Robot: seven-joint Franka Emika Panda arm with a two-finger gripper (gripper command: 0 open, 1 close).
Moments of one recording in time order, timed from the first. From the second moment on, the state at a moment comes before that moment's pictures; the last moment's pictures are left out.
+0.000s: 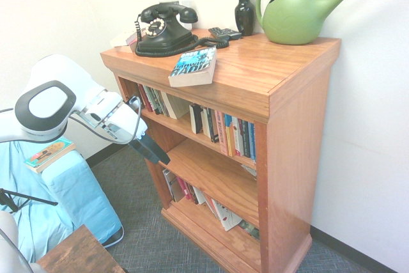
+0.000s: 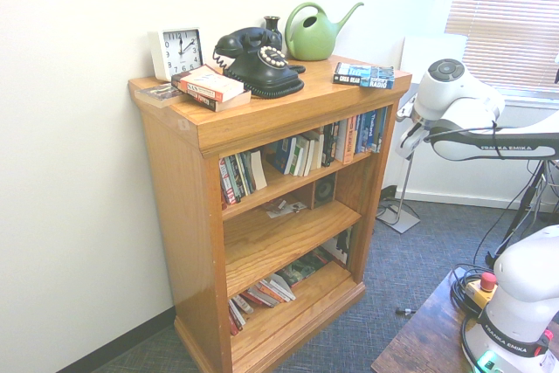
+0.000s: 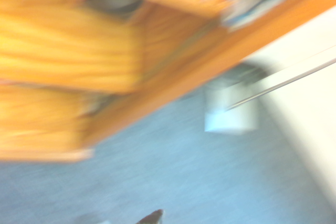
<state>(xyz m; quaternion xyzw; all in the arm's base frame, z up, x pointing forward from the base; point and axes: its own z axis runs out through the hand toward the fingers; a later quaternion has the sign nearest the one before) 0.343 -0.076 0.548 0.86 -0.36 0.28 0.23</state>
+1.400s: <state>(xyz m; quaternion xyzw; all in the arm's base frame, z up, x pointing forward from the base) 0.414 -0.075 0.613 0.78 -0.03 0.47 0.42</state>
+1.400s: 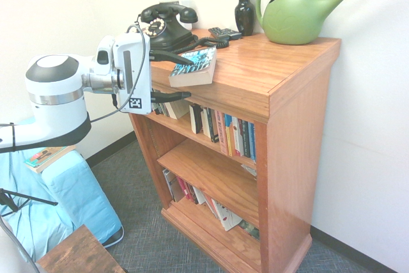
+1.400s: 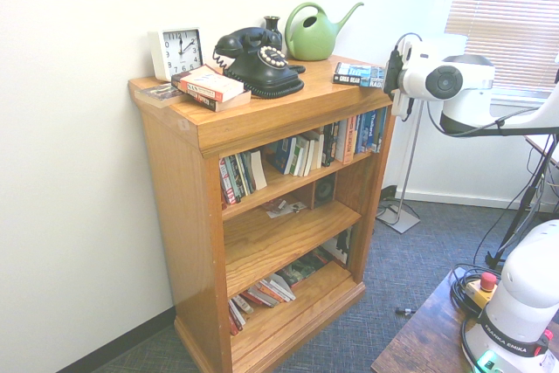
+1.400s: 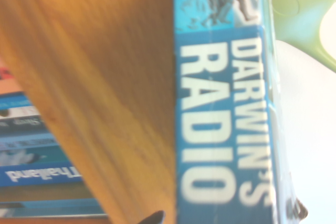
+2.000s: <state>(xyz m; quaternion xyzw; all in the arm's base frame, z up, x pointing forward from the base) 0.447 -0.082 0.607 0.78 -0.03 0.46 0.43</state>
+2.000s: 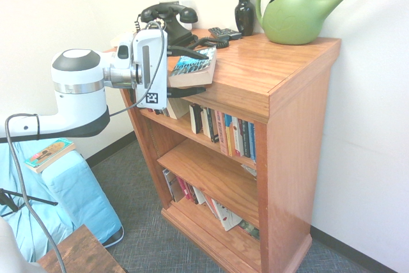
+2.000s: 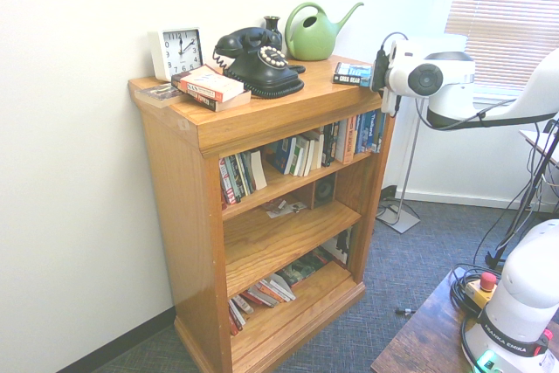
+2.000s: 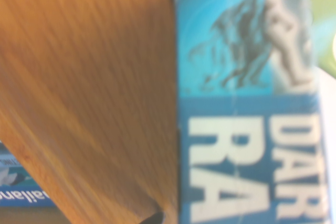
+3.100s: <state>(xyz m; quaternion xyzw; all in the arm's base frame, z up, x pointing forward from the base) 0.450 -0.079 0.603 0.77 -0.08 0.46 0.44</state>
